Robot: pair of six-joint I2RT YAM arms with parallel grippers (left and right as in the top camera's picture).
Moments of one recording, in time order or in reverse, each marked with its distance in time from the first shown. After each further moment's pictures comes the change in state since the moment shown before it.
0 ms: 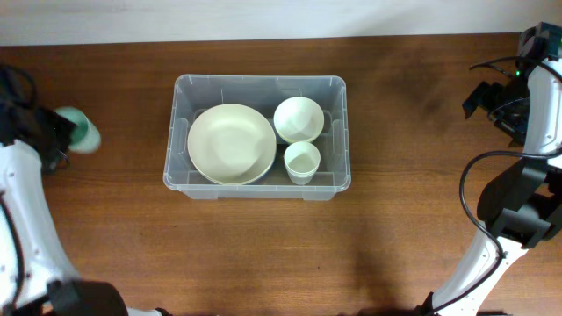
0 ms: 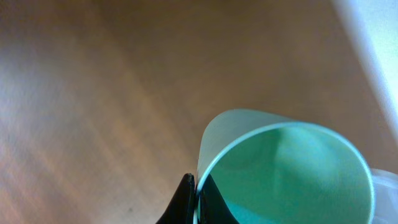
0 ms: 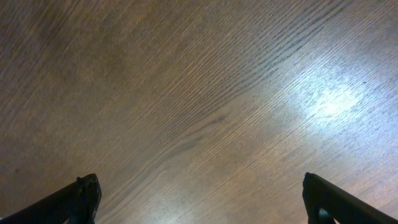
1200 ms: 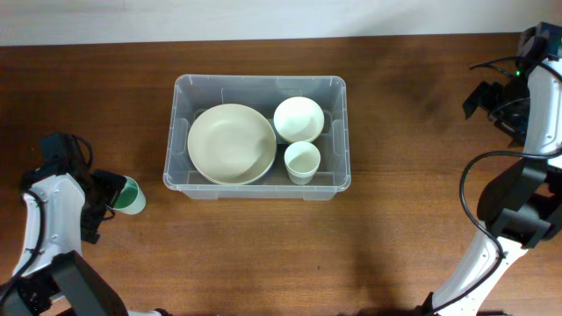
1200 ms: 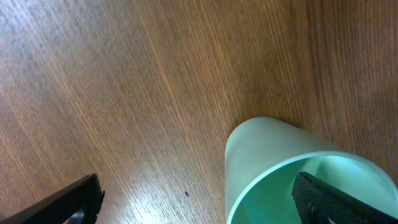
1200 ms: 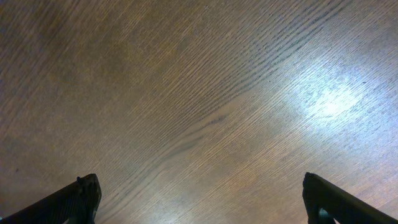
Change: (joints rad) left arm 0.009 -0.032 -0.616 0.240 -0.071 -0.148; right arm 0.000 0.000 0.000 0.000 0.000 0.000
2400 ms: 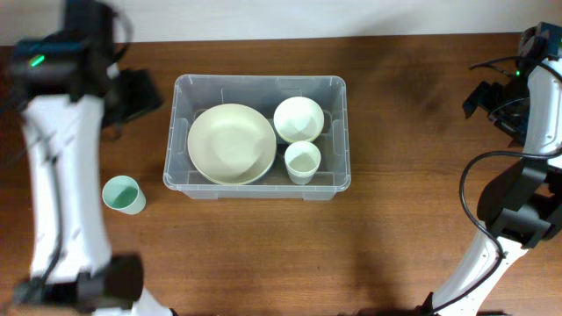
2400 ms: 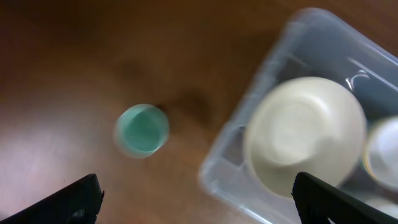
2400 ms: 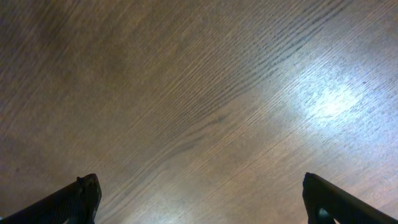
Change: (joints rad) left arm -0.398 0.180 1.131 -0.754 -0.051 0.290; right arm 0.000 0.000 0.000 0.000 0.000 0.000
